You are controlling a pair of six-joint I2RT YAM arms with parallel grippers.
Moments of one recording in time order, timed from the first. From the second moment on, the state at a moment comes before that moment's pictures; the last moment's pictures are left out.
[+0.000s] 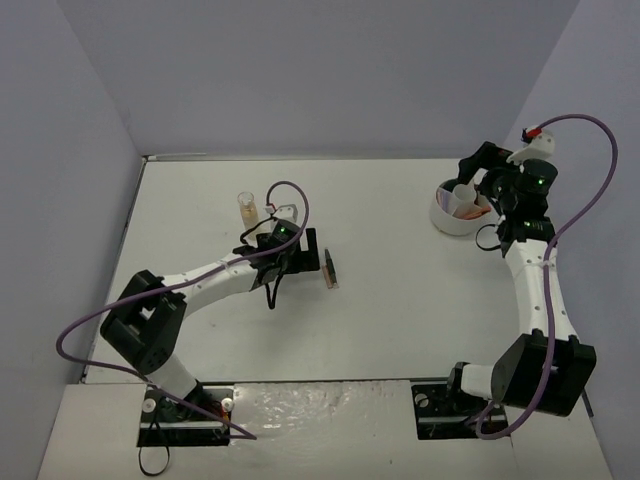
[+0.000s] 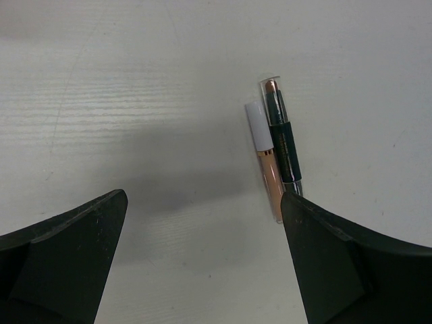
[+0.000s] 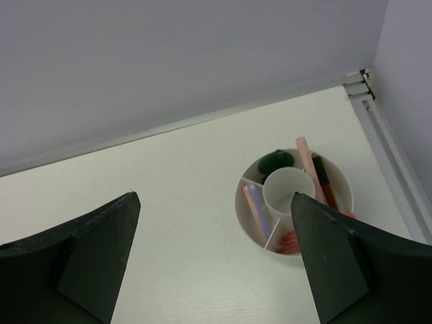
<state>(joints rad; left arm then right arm) -0.68 1.59 0.98 -0.18 -0.21 -0.63 -0.23 1.32 1.12 0.01 -0.20 0.27</state>
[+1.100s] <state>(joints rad) -0.84 1.90 1.27 -0.33 -0.28 -0.75 0.03 1.06 0.86 -0.09 -0.25 0.28</state>
